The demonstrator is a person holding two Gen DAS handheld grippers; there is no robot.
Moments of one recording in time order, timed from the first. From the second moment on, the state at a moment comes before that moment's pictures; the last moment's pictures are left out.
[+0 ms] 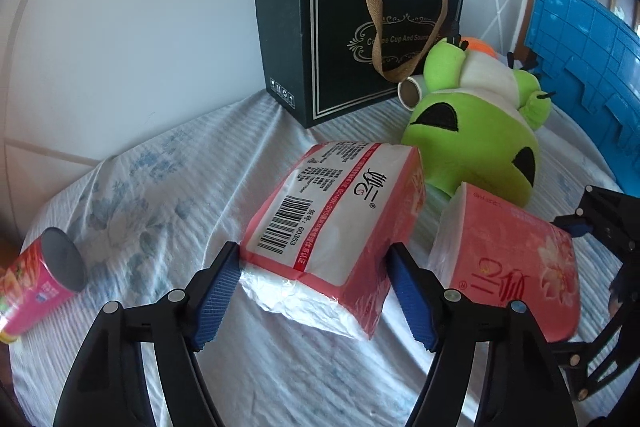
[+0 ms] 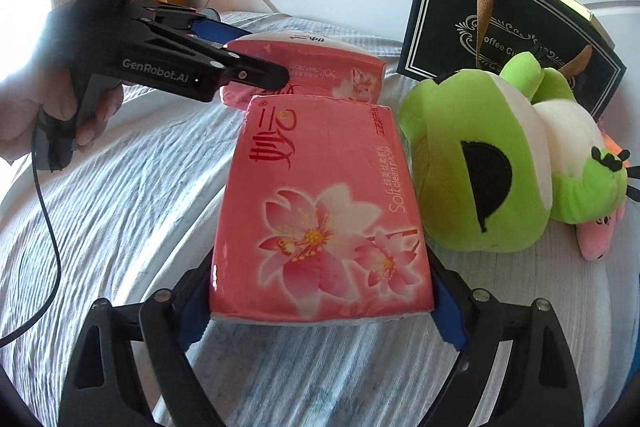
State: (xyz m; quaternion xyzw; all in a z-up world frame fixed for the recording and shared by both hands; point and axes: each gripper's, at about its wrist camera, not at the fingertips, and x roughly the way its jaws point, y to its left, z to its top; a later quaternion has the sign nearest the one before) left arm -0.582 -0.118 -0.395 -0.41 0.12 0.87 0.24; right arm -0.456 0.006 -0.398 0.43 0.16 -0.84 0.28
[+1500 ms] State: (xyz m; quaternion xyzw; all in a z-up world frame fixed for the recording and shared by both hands) left arm -0.375 -0.013 -0.411 -0.48 0.23 0.79 0.30; right arm -0.284 0.120 -0.402 0.52 0.16 -0.80 0.26
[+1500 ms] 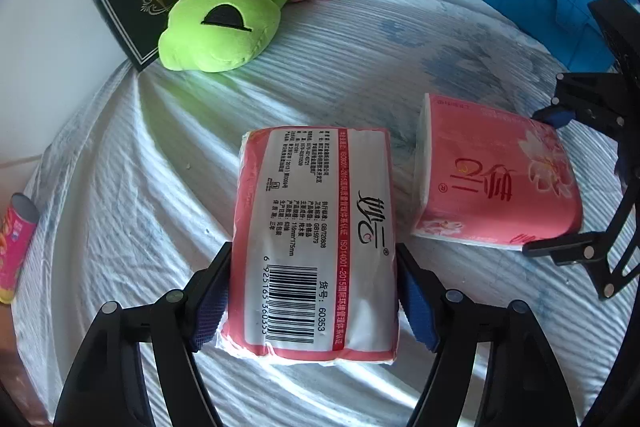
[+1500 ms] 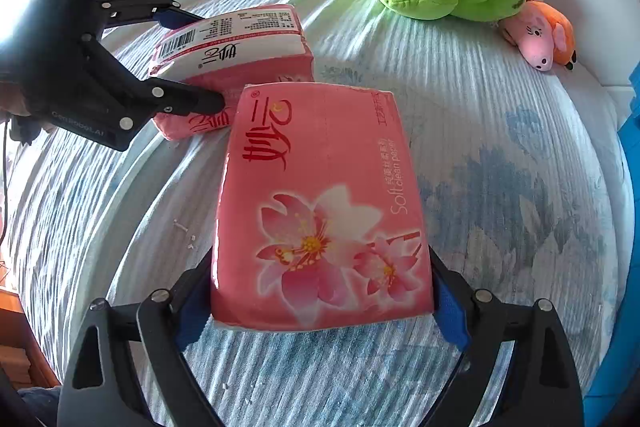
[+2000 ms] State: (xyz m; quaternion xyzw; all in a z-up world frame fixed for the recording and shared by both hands) left arm -0.344 -0.043 -0.382 -0.47 0.16 0.84 0.20; right arm -0.267 0.122 -0.363 0.50 0.16 -0.81 0.26
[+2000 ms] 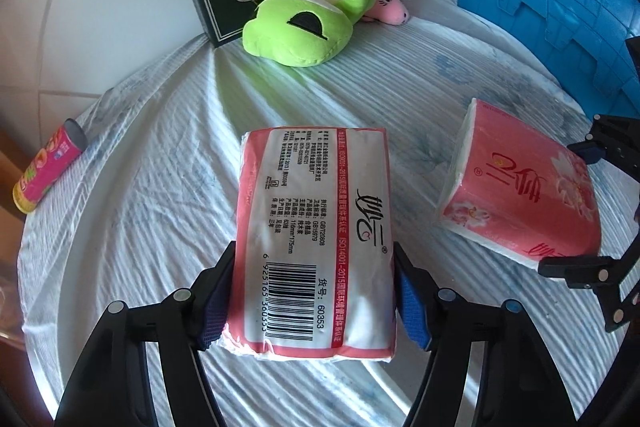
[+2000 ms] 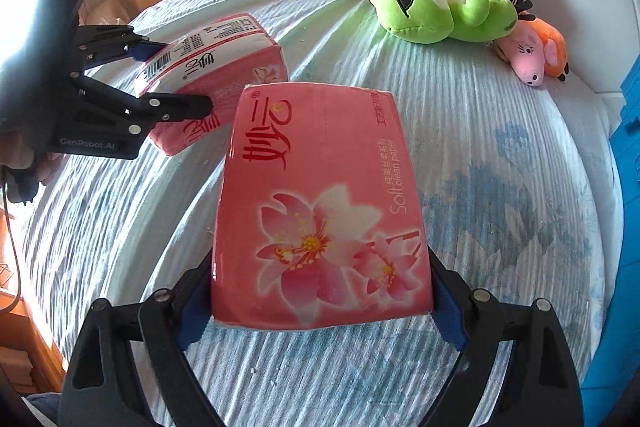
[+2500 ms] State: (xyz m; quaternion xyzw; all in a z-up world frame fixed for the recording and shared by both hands) left arm -0.271 -0.033 -0.325 -0.45 0.11 0.88 0.09; right arm -0.240 0.150 -0.282 0.45 0.14 -0.83 0.28
